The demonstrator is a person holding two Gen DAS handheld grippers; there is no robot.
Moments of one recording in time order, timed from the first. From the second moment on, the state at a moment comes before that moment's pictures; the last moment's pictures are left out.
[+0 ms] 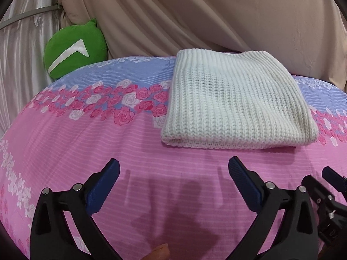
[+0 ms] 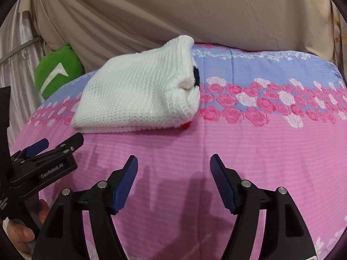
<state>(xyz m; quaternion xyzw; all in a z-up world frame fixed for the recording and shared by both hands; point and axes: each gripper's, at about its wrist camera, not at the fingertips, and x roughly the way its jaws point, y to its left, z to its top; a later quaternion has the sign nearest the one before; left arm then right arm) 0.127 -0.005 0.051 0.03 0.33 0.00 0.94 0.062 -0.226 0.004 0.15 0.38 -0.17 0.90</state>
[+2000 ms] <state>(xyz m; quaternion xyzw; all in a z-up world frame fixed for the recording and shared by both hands) 0.120 -0.028 0.047 0.09 0.31 0.00 0.94 0.066 -0.205 0.003 0.11 0.38 -0.21 0.89</state>
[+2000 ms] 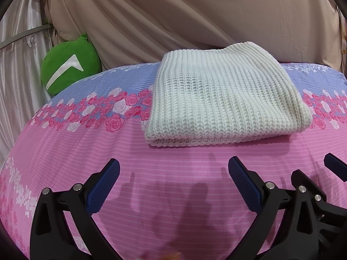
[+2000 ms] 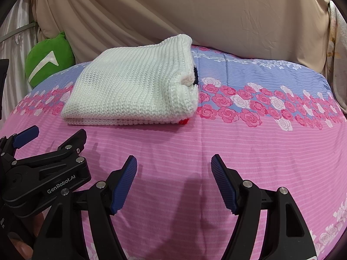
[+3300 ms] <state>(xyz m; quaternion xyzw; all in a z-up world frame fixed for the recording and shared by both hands) 0.123 -0.032 0.044 0.10 0.32 0.00 0.94 0.066 -0.198 0.004 0.09 0.38 -0.25 0.89</state>
